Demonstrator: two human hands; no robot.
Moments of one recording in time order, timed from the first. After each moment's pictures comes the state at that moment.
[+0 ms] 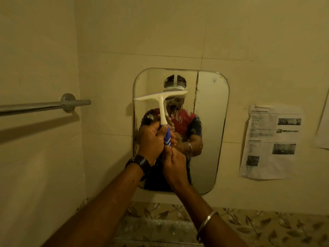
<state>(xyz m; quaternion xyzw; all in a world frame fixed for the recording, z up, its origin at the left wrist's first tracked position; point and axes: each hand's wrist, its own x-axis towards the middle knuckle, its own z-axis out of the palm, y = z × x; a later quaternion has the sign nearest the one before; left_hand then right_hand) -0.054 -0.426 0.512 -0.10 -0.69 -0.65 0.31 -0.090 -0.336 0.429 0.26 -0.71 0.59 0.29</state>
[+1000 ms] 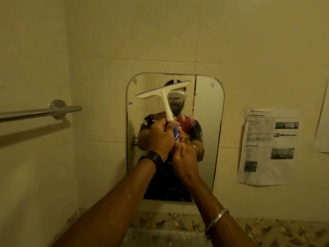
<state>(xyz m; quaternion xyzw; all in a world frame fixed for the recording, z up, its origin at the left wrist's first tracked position) -0.082 -0.375 0.542 -0.08 -0.65 -0.67 0.35 -0.118 -0.291 0.465 0.25 -0.74 0.54 0.31</state>
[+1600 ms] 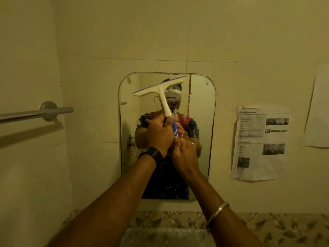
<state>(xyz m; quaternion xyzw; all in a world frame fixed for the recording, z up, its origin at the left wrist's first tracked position) -0.080 -0.356 0.554 -0.07 -0.66 -0.65 0.36 -0.120 -0.273 0.477 0.25 -0.73 0.53 0.33</state>
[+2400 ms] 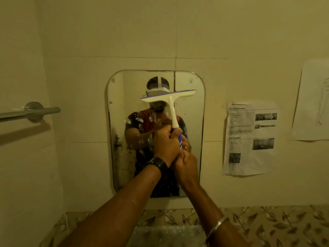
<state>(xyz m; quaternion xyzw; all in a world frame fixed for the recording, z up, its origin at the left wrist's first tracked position) -0.083 -0.313 0.520 -0.09 -0.69 -0.65 0.31 -0.118 -0.245 0.430 0.18 -0.72 0.61 0.29</state>
